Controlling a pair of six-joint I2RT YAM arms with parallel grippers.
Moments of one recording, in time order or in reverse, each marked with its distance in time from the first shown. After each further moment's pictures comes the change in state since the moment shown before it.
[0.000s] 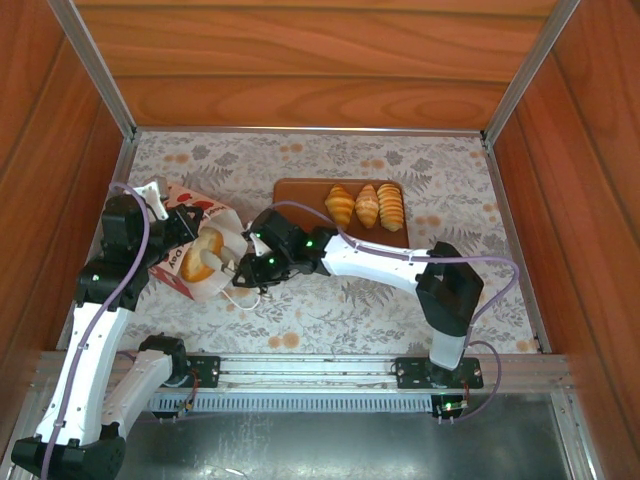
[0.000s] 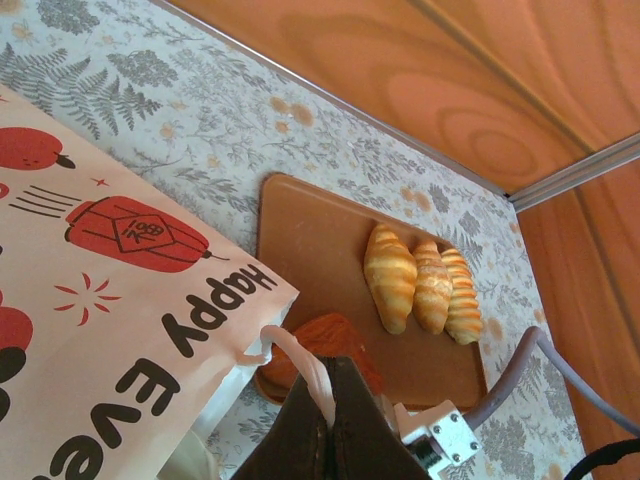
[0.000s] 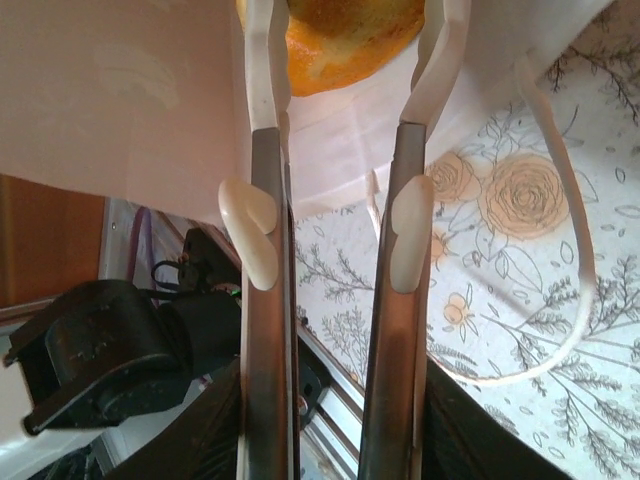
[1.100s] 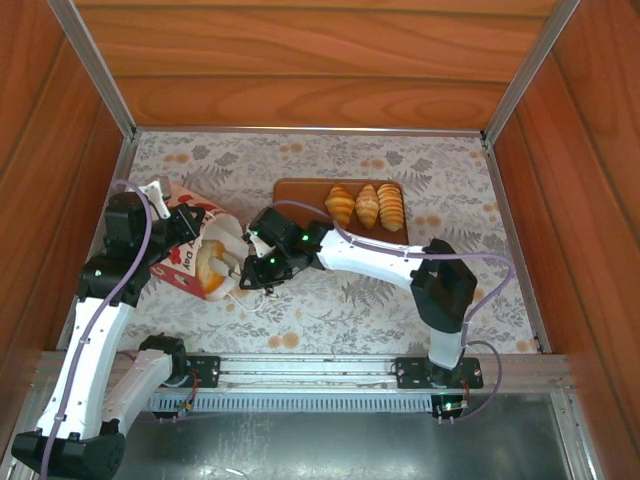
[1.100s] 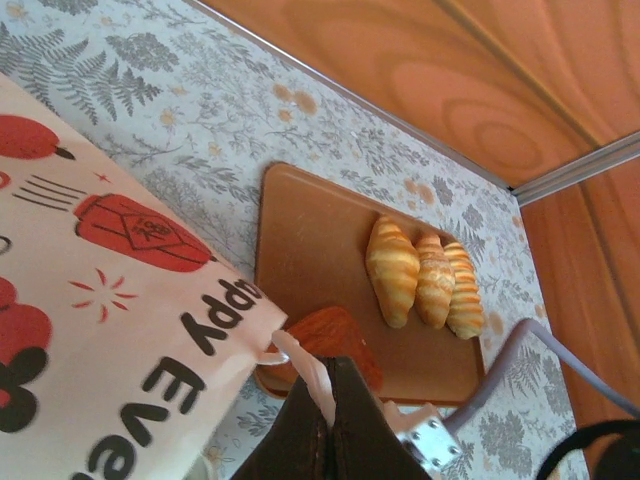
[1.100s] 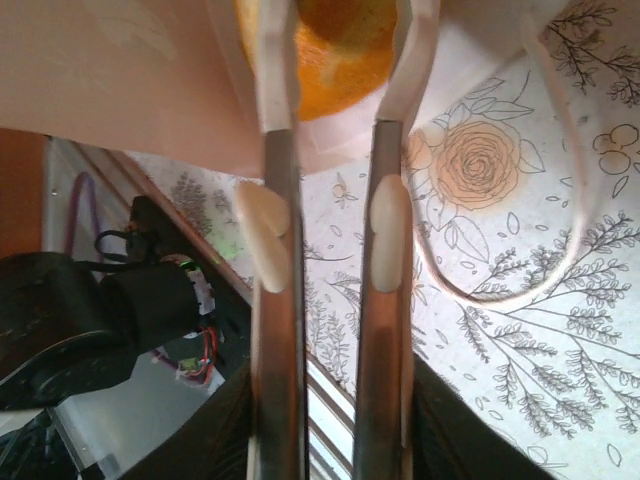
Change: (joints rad) left arm 0.000 0.026 0.000 0.000 0.010 -0.011; right arm -0.008 0.063 0.097 -0.174 0.000 -0.106
